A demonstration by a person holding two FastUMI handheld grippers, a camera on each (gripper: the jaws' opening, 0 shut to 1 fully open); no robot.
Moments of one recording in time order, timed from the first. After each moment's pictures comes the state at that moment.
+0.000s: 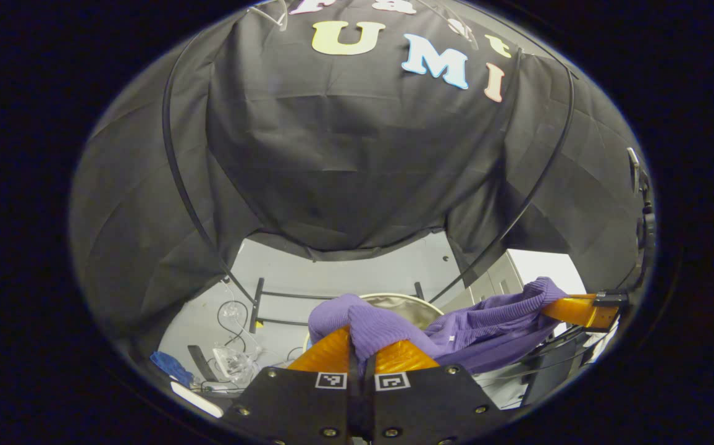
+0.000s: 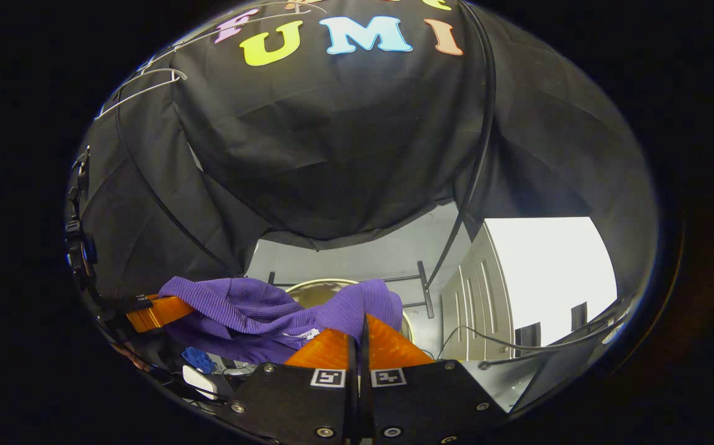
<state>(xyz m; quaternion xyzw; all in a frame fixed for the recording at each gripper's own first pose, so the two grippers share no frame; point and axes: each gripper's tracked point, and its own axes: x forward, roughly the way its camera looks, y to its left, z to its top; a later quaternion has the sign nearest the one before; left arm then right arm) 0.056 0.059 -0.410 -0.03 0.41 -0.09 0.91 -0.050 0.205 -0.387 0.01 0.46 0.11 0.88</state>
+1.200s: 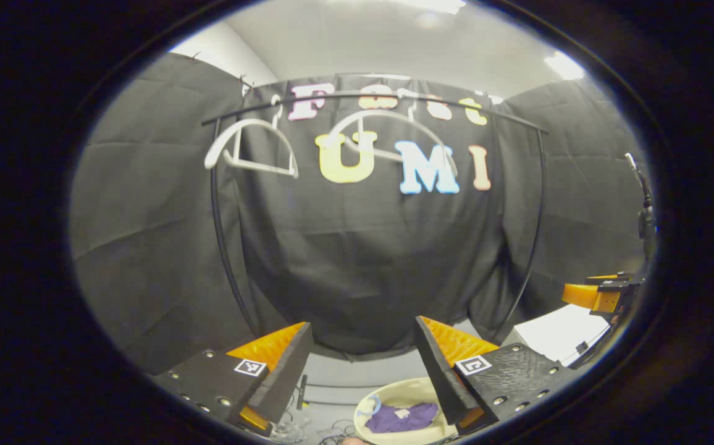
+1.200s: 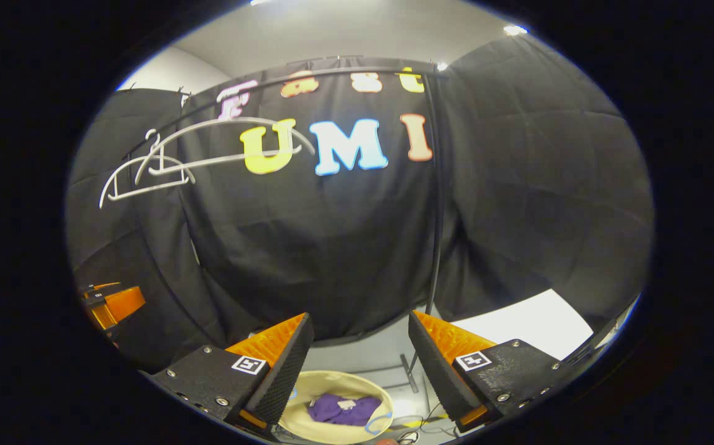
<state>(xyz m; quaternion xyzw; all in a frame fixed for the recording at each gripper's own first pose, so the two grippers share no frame) 0.066 0.096 -0.121 0.03 0.11 -0.05 0.99 0.002 0.162 -0.162 0.02 0.16 0.06 0.98</state>
